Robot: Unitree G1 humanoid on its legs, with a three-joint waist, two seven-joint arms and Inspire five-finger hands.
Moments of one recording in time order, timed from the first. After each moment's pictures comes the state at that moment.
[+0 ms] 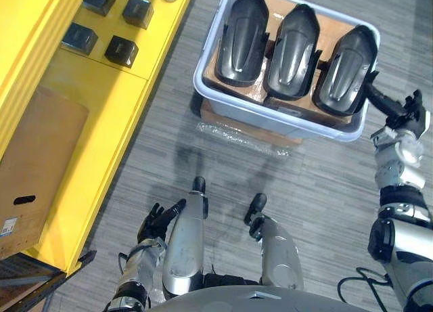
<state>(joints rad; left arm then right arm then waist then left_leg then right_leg) -0.02 0.09 0.15 0.89 -0.56 -0.07 -0.11 -0.69 -0.62 -0.34 0.81 0.49 -0.01 -0.21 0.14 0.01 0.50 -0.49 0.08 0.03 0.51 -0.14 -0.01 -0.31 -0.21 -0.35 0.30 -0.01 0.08</state>
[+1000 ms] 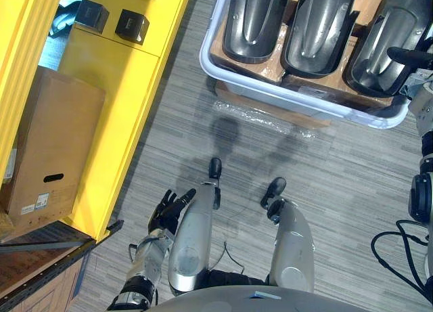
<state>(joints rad) -0.03 0.07 0.06 0.85 -0.68 -0.09 -0.19 -1.05 -0.84 -0.01 0.94 0.44 0.31 -0.41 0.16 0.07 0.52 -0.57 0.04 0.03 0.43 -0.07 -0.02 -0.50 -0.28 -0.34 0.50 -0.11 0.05</state>
